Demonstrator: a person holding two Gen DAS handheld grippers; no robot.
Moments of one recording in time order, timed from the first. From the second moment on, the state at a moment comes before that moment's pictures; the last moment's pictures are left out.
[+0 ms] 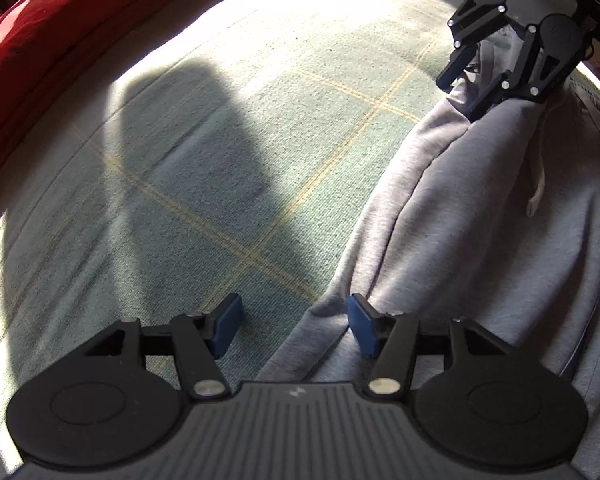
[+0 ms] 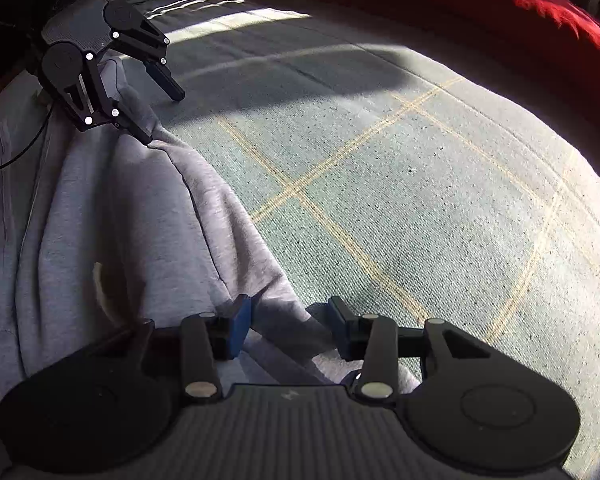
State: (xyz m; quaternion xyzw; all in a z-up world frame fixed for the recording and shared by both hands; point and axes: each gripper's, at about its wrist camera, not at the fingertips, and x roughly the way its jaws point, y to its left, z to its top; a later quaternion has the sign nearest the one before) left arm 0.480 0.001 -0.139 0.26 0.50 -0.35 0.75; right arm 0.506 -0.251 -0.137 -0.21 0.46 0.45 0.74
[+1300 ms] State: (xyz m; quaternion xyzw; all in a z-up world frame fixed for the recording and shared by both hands) left arm 0.520 -0.077 -0.138 0.36 0.39 -0.20 0.82; right arm 0.530 -0.233 -0.137 -0.42 0.32 0.21 0.82
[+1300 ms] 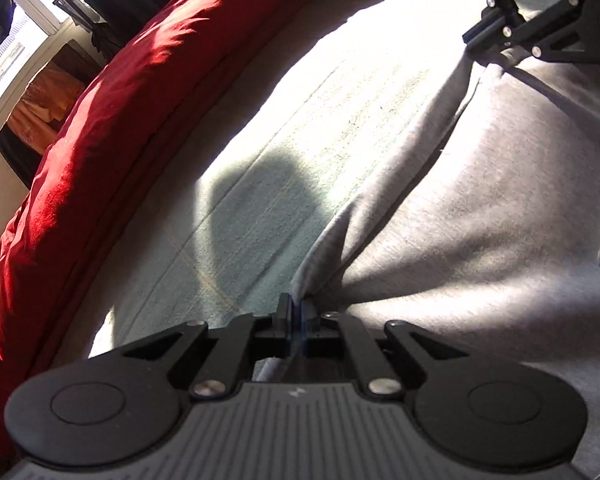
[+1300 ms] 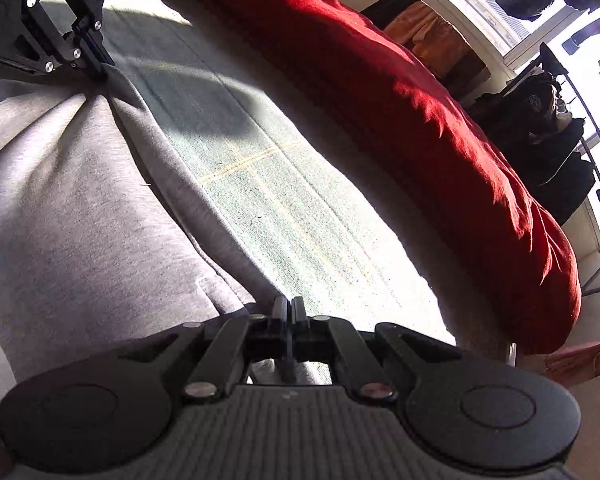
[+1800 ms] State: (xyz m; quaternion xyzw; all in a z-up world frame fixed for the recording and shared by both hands) left arm 0.509 -0.061 -0.128 0.32 0.39 -0.19 0.84; right arm 0.565 -0.326 -0.099 -0.15 0.44 0.22 0.86
